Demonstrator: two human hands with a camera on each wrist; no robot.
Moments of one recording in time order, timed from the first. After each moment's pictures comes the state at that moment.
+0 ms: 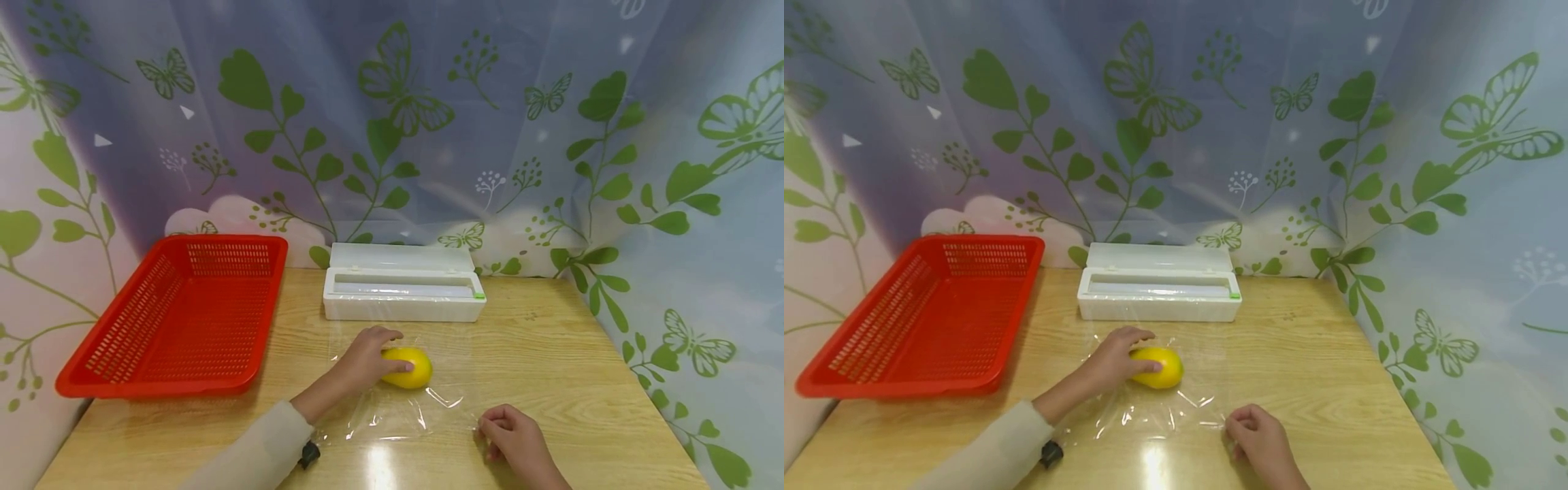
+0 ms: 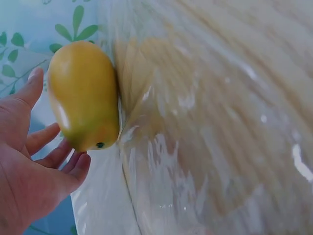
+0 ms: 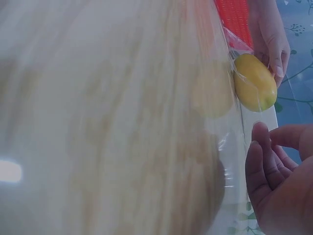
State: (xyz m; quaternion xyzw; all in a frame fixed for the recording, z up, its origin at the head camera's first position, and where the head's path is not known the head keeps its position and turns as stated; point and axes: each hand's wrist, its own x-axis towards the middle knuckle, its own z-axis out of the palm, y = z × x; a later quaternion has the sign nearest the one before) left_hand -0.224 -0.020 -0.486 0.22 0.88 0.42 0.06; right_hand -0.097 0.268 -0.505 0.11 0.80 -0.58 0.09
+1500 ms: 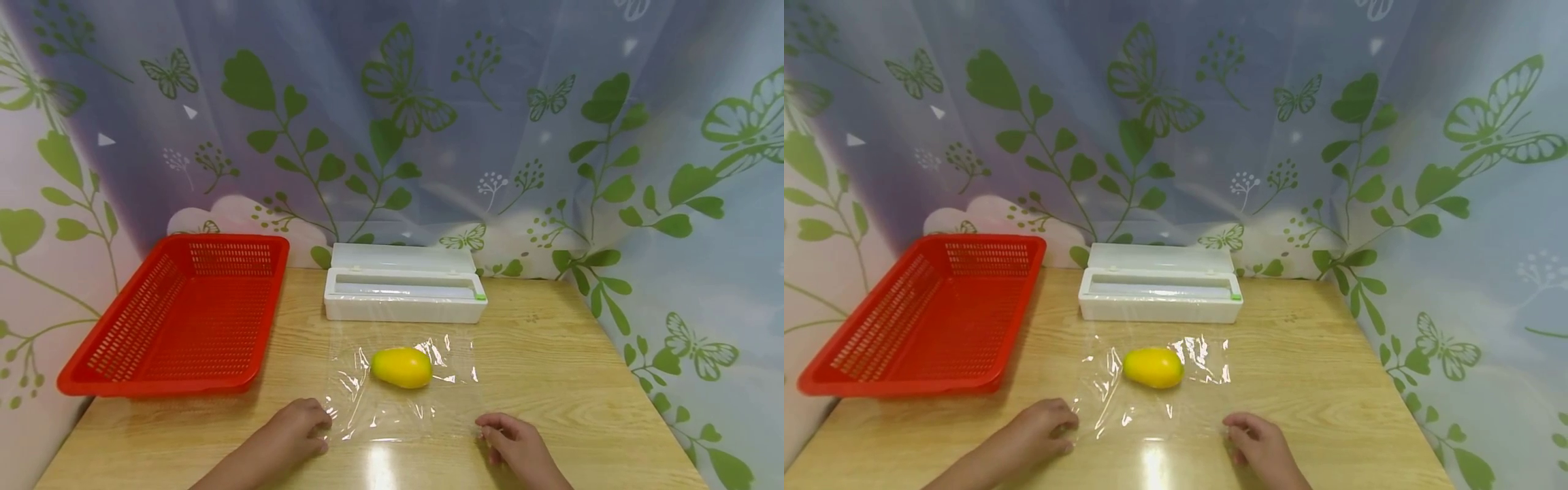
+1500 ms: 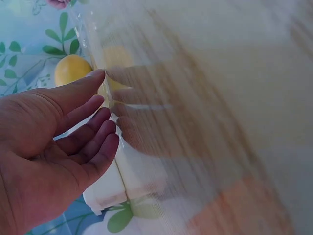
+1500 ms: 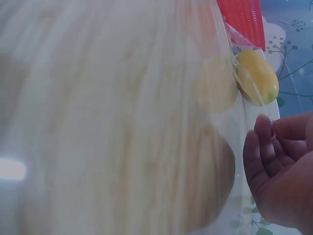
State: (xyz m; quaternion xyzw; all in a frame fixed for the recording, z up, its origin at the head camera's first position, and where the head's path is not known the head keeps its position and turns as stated) left_hand -0.123 -0.130 -0.504 0.28 0.91 0.29 0.05; right_hand -0.091 0.273 -0.505 0.06 0.83 -0.55 0.10
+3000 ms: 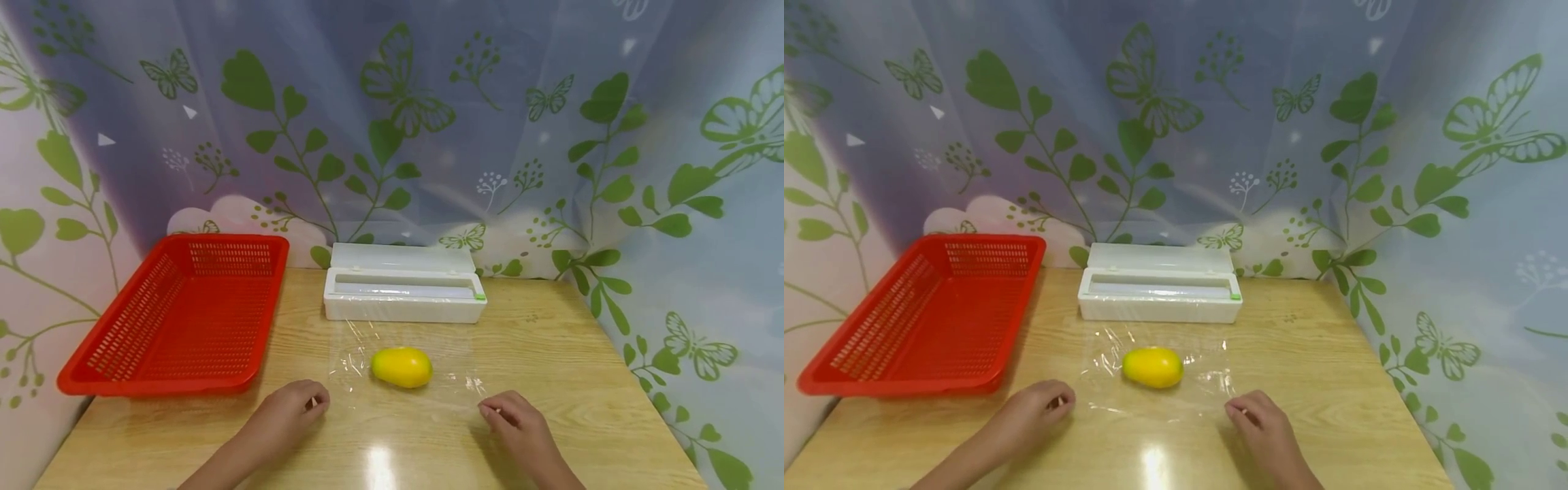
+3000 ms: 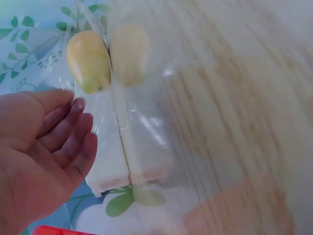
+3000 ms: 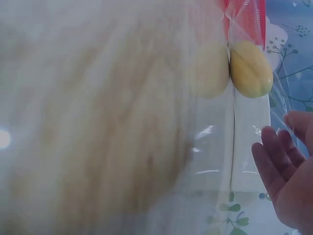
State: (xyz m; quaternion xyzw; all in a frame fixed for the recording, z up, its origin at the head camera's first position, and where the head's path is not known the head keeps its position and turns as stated) left_hand -0.134 -0.121 -0.487 0.17 0.94 0.30 -0.01; right_hand -0.098 0.270 -0.495 -0.09 0.88 -0.45 -0.14
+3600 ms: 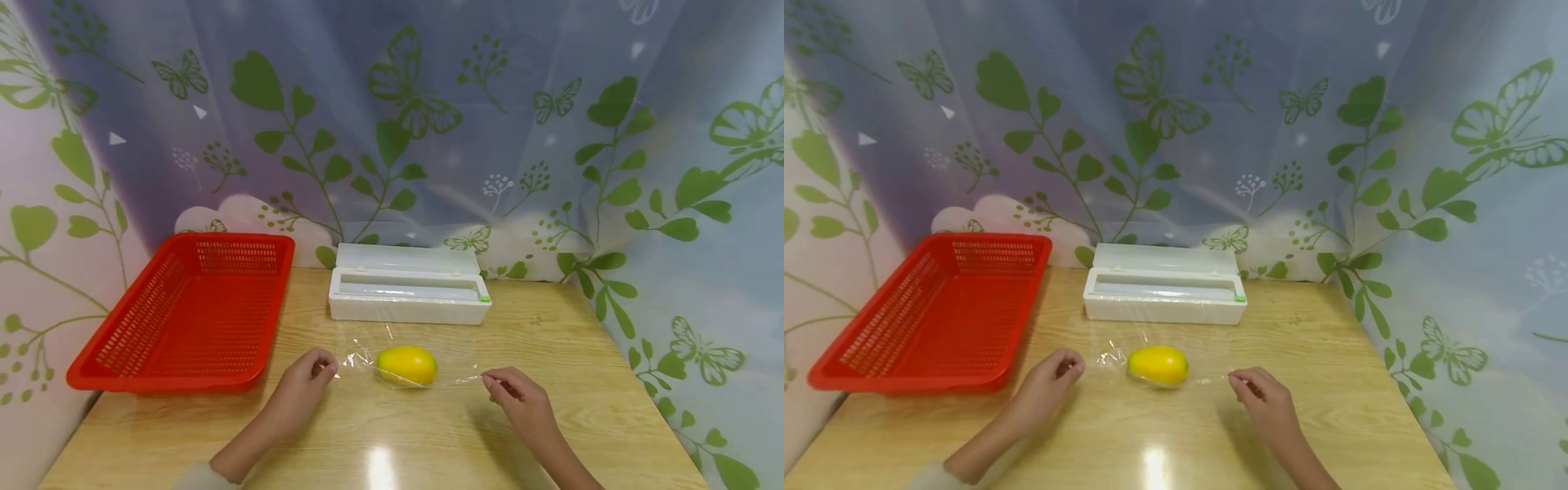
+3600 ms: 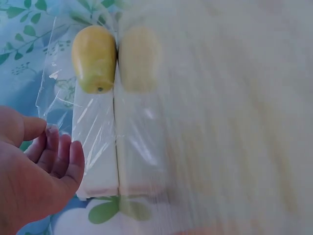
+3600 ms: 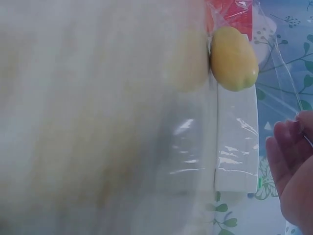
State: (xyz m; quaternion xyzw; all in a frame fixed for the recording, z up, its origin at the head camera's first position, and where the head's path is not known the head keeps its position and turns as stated) left_hand -0.164 -0.111 -0.487 0.04 0.87 0.50 -0.01; right_hand -0.133 0.267 -0.481 -0.09 0.86 -0.47 -0.16
